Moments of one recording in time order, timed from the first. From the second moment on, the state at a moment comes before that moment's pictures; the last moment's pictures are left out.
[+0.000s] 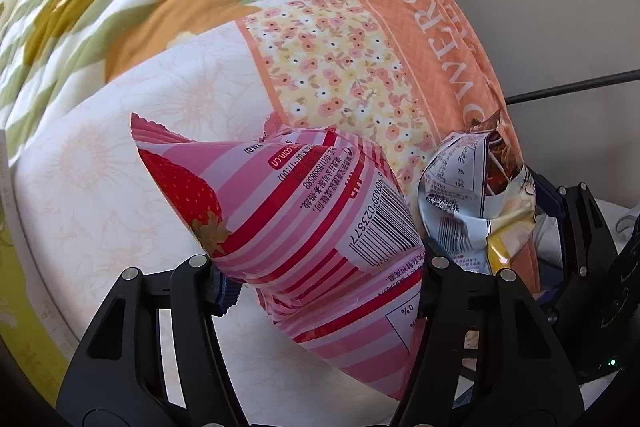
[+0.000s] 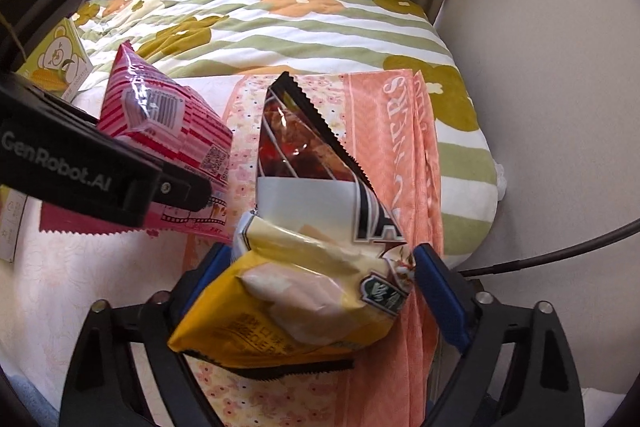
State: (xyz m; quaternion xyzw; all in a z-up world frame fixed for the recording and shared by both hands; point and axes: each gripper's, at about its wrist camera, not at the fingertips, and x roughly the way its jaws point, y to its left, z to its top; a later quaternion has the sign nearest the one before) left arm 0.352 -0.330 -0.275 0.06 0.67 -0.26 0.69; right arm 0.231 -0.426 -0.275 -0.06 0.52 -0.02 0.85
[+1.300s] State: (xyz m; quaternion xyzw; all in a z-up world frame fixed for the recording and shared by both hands) left arm 0.286 -0.105 -0.081 -0.09 0.51 -0.11 0.85; right arm 0.226 -0.338 -0.122 -0.07 0.39 0.16 0.90
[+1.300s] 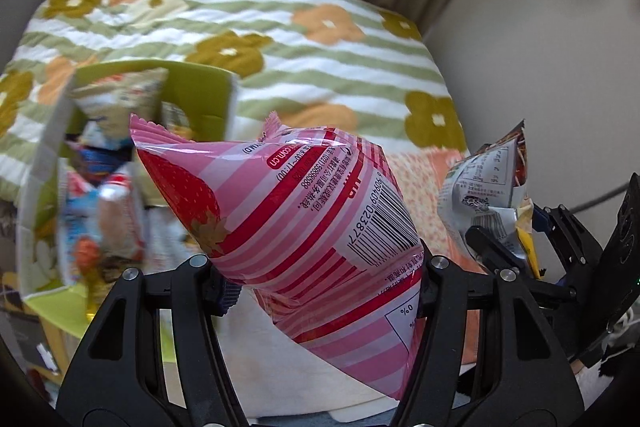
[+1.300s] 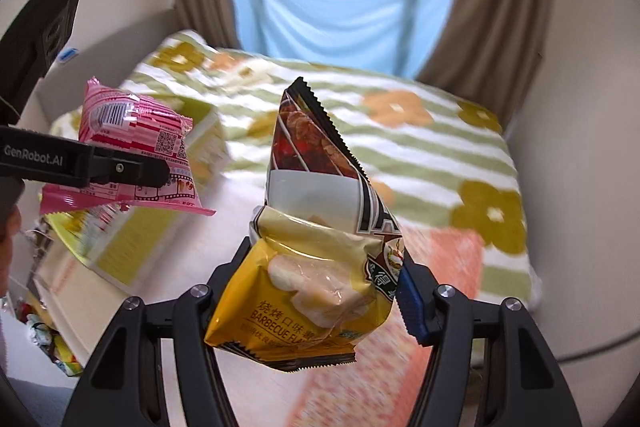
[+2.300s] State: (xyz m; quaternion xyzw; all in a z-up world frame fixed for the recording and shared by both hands) left arm 0.362 0.106 -0.122 -0.11 0.54 -0.14 0.82; right arm 0.274 -0.117 -0.098 -0.02 0.40 0.15 0.90
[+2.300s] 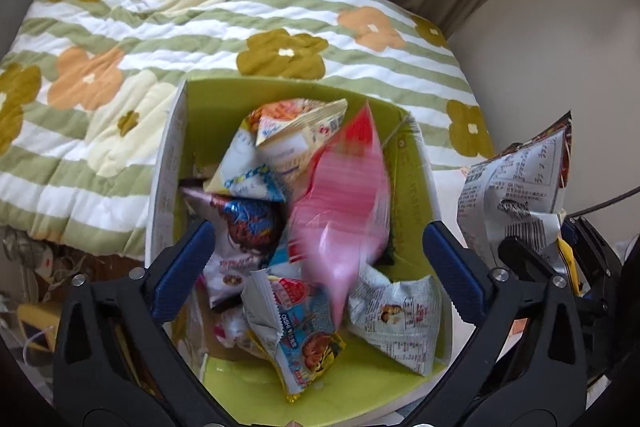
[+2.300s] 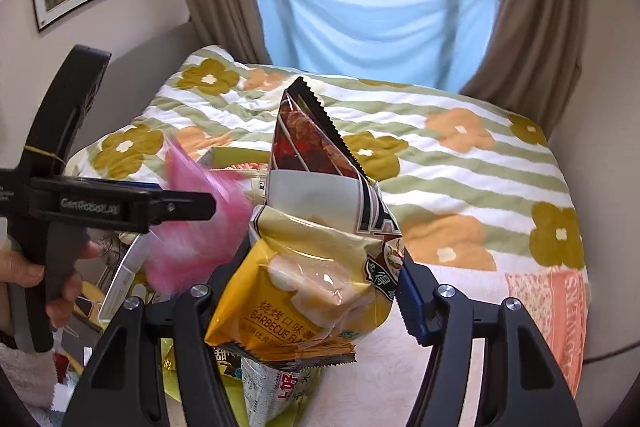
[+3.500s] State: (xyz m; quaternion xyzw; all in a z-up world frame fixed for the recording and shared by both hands) left arm 0.245 0.148 -0.100 -0.10 0.48 -0.10 0.87; right arm 0.236 -0.102 -0.097 0.01 0.37 0.14 0.92
